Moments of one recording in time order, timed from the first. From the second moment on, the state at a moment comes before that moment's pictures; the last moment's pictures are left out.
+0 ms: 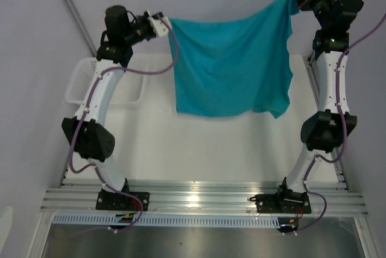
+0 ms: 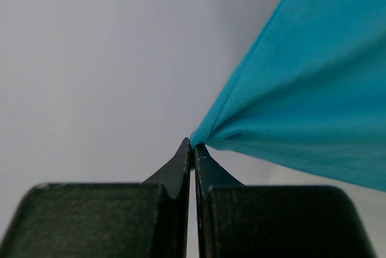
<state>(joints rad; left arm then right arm) -0.19 1.67 1.75 -0.19 0.65 1.00 -0.16 1.81 1.99 0.12 -0.53 0.41</state>
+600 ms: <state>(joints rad) -0.16 1.73 1.84 -0.09 0.45 1.08 -0.22 1.85 1.99 0.22 -0.54 0.39</state>
